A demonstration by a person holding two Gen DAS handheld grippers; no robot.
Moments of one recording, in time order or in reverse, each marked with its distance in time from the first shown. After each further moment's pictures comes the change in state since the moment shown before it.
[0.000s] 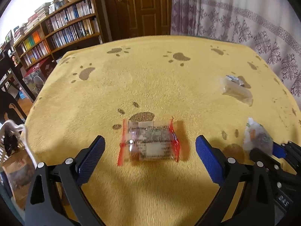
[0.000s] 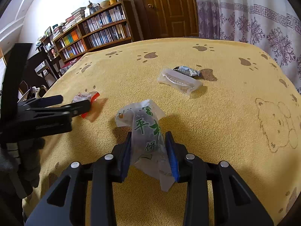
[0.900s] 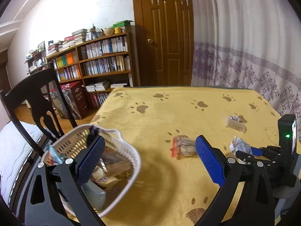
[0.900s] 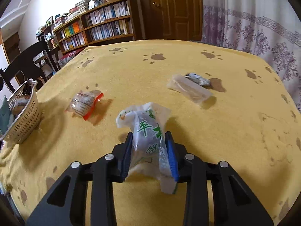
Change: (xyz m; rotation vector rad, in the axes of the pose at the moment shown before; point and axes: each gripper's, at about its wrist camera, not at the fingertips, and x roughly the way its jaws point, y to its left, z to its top) left arm -0.157 0.057 -0.046 -0.104 -0.339 0.134; right arm 0.004 0.023 0.009 -0.084 0.012 -0.064
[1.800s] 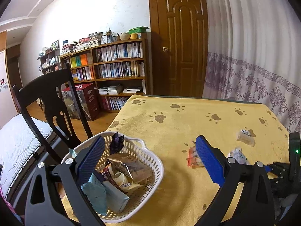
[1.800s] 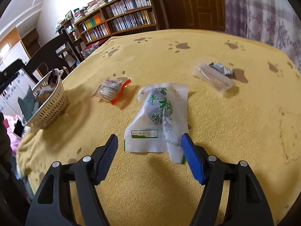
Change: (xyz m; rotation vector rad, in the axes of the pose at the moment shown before) left arm -0.022 0.032 0.013 -0.072 -0.065 0.091; right arm -0.008 0.008 -0.003 -0.042 0.079 0.205
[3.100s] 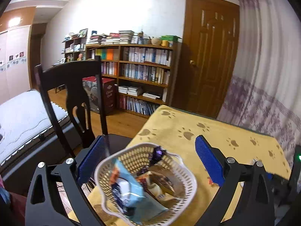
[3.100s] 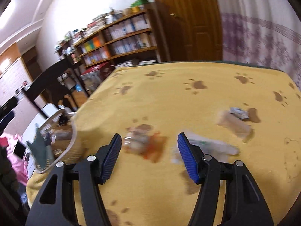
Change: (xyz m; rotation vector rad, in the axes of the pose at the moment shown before) left arm -0.009 0.077 0.011 -0.214 -0.044 0.095; right arm -0.011 0.041 0.059 0.076 -0.160 -0.007
